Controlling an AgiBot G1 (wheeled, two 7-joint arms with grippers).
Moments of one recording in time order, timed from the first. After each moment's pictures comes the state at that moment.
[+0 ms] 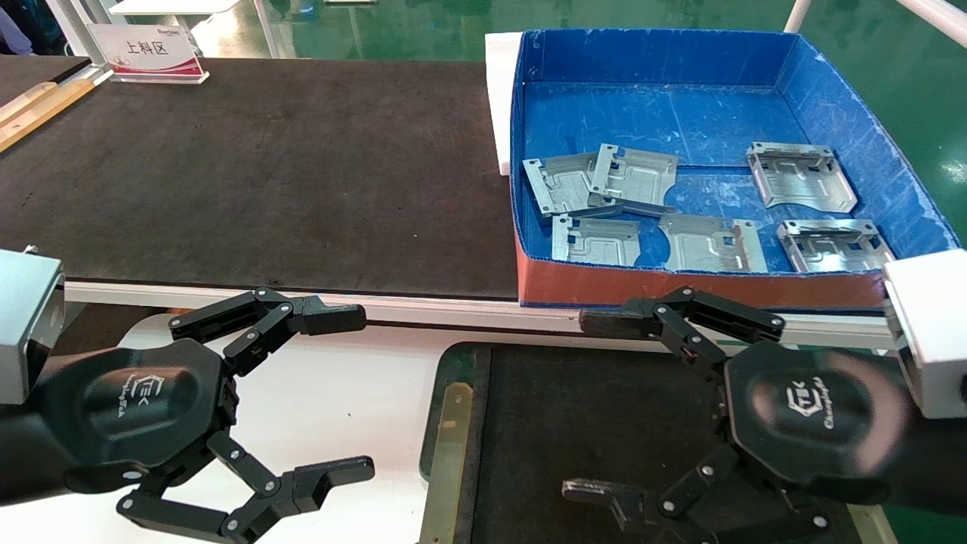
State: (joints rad) left arm -1.10 0.56 0.41 -1.24 0.63 1.43 -0.11; right arm 1.08 -0.61 -0.28 1.28 -0.73 -1.50 0.19
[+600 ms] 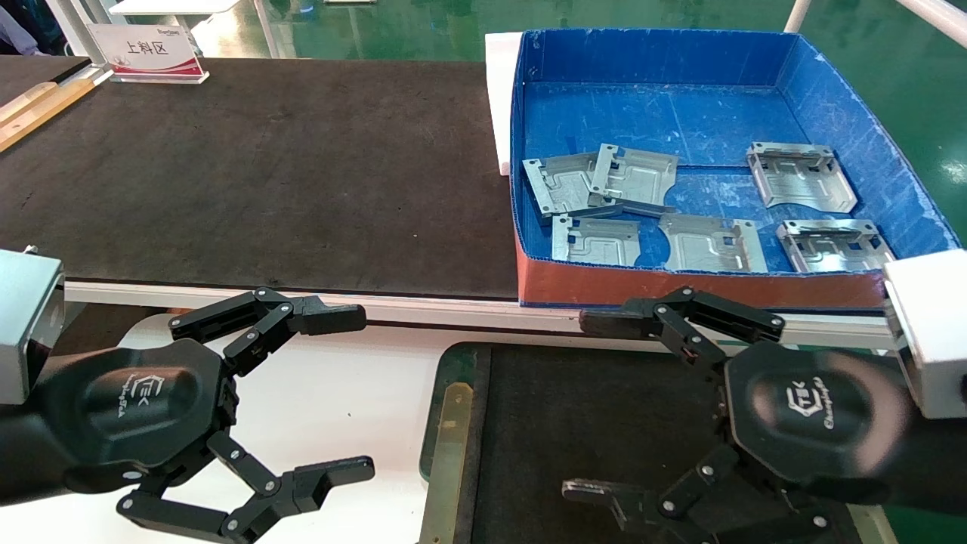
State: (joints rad) left arm -1.10 0.56 0.41 -1.24 0.63 1.43 -0.11; right arm 1.08 -0.61 -0.28 1.28 -0.73 -1.50 0.19
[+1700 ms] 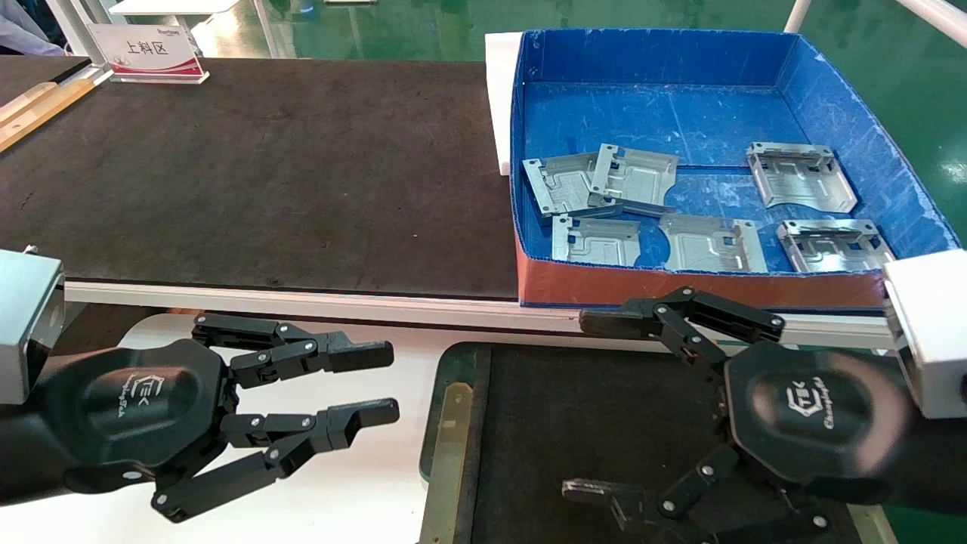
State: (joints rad) left arm -1.10 0.56 0.41 -1.24 0.63 1.43 -0.11; right arm 1.08 -0.61 -0.28 1.28 -0.73 -1.50 0.19
